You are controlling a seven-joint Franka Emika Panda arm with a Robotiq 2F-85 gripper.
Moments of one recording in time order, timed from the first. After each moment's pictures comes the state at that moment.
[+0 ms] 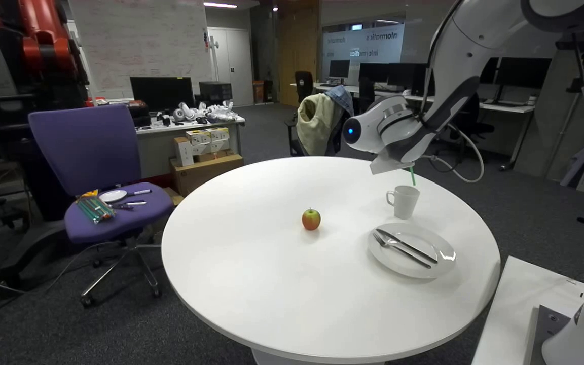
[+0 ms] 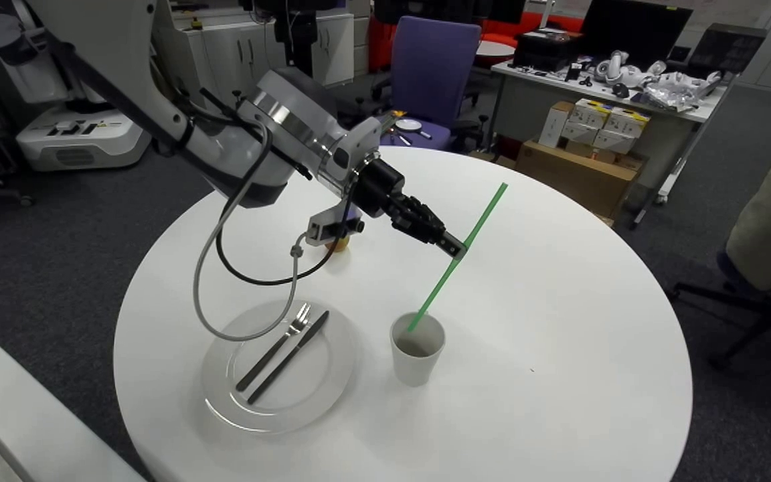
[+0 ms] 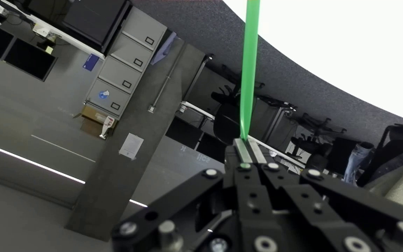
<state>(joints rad) -0.06 0.37 -0.22 -2.04 -1.43 2.00 1.85</state>
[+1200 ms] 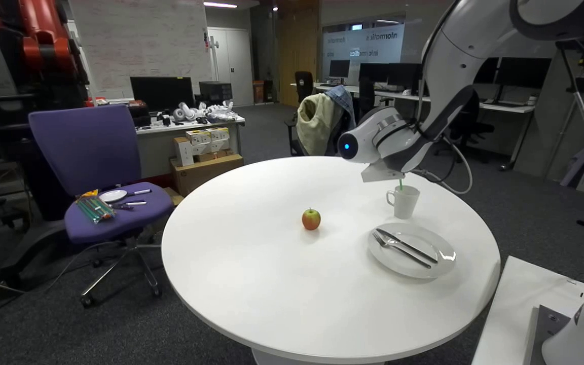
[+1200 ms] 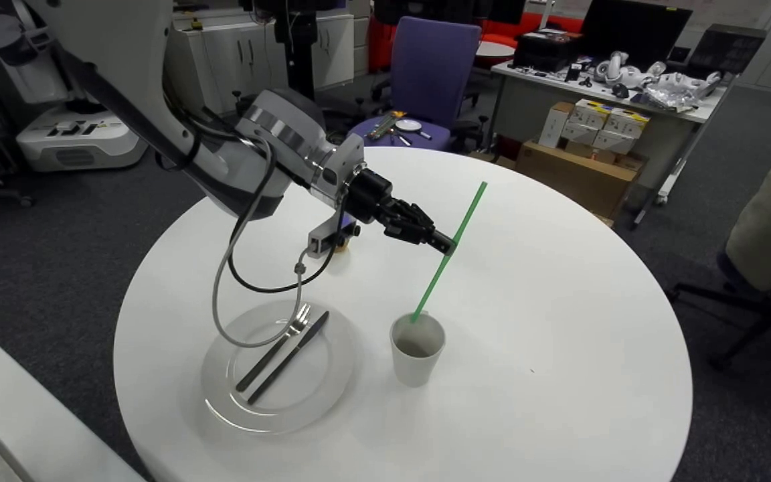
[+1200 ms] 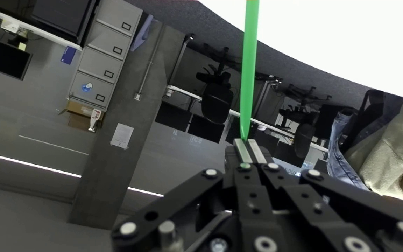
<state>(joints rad) -0.08 0.42 -0.15 -2.04 -1.54 2.00 2.05</state>
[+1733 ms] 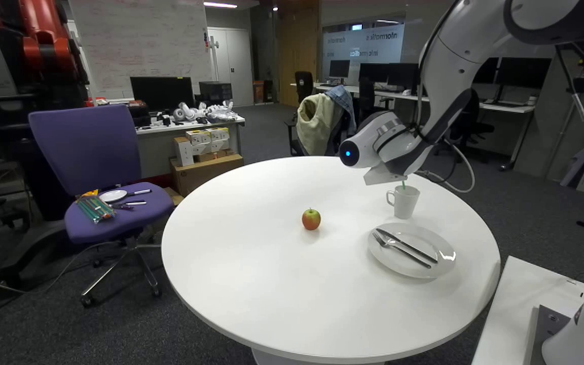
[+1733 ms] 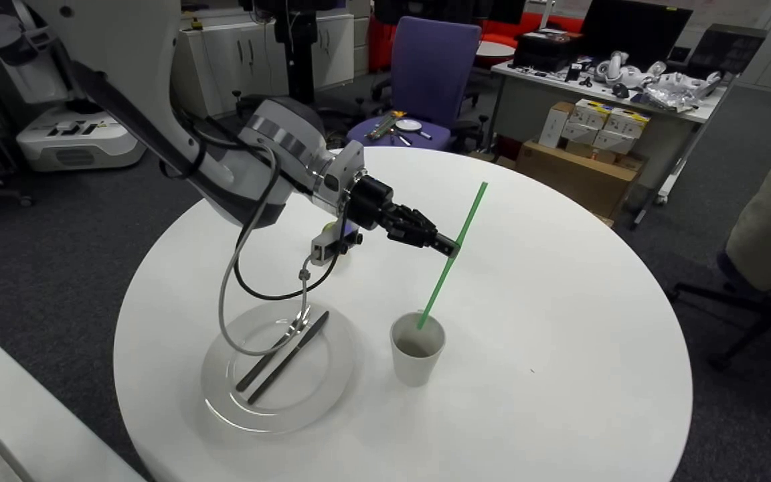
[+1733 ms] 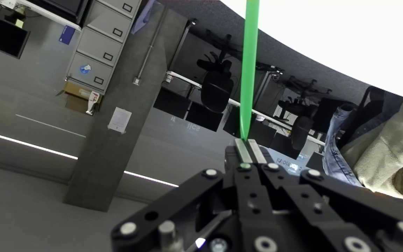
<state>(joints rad) -0.08 0.45 -0.15 -2.04 -1.60 1.97 2.05</state>
